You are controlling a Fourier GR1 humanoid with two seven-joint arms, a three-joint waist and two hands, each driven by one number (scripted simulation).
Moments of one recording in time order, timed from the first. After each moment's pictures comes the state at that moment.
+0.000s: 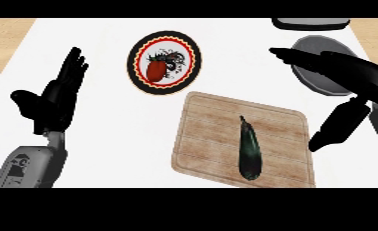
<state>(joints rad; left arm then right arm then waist) -0.22 0.31 -0.05 -1.47 0.15 0.20 0.06 -0.50 -0.65 0.19 -1.61 -0.26 0.60 0.44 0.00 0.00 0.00</state>
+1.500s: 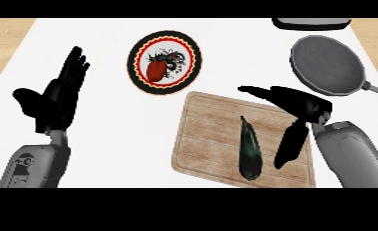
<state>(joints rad) -0.23 0.23 0.04 -1.47 0.06 0.12 0.08 -0.40 -0.37 0.23 -1.52 0.18 0.77 0.43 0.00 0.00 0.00</state>
